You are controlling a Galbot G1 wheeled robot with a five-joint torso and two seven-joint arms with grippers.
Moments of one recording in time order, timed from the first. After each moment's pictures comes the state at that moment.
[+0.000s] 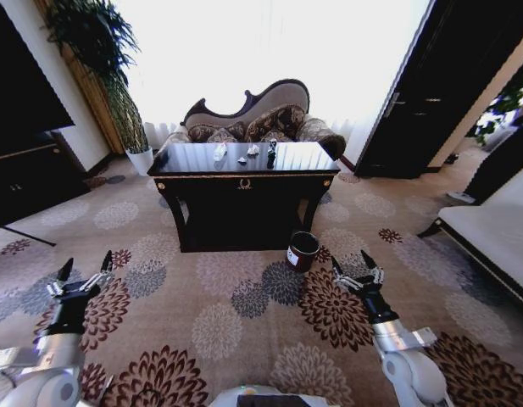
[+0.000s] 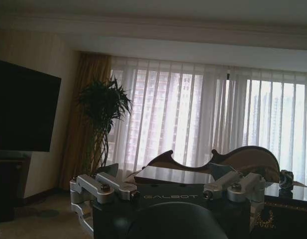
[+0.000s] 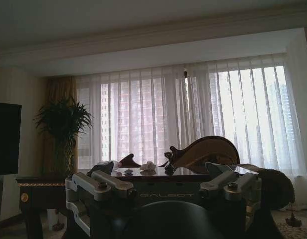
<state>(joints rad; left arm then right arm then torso) 1.70 -1.44 -1.14 -2.22 -0.64 -0.09 0.25 -1.63 1.36 0.83 2.07 0.48 0.29 -0.41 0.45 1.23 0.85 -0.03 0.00</state>
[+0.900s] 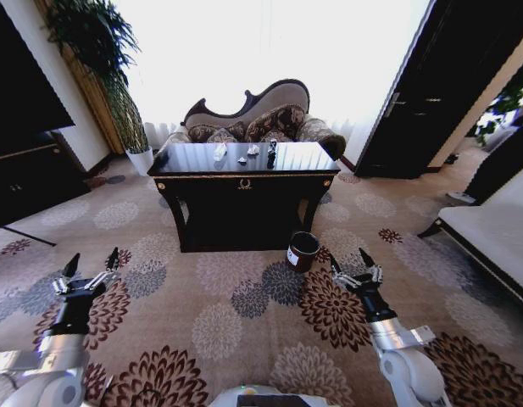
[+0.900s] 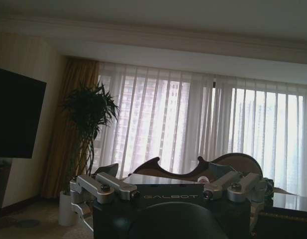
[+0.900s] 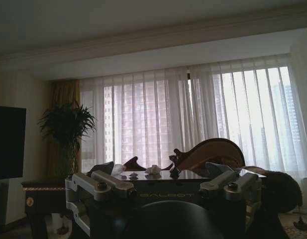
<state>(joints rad) 1.72 -1.45 -1.13 -2.27 -0.65 -0.09 0.28 -1.63 1.37 0.81 2.09 0.47 0.28 -0.41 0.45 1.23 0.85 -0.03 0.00</state>
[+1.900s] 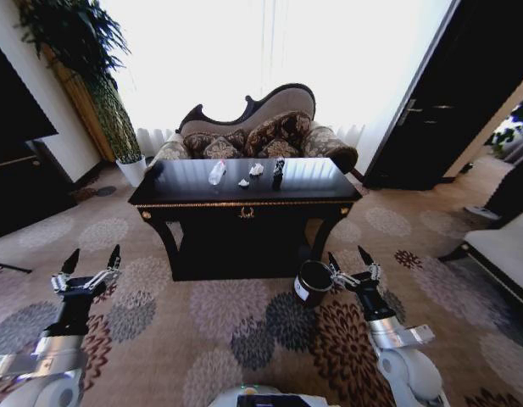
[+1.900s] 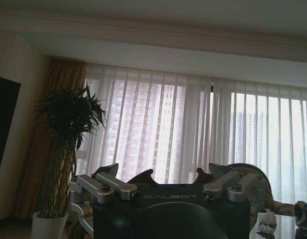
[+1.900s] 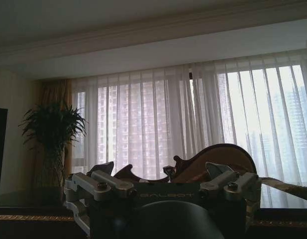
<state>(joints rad) 1.73 -1.46 -1.13 -2.30 -0.65 -0.11 0.31 -1.62 1.37 0.81 2.10 0.48 0.28 -0.41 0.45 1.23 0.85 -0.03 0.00</state>
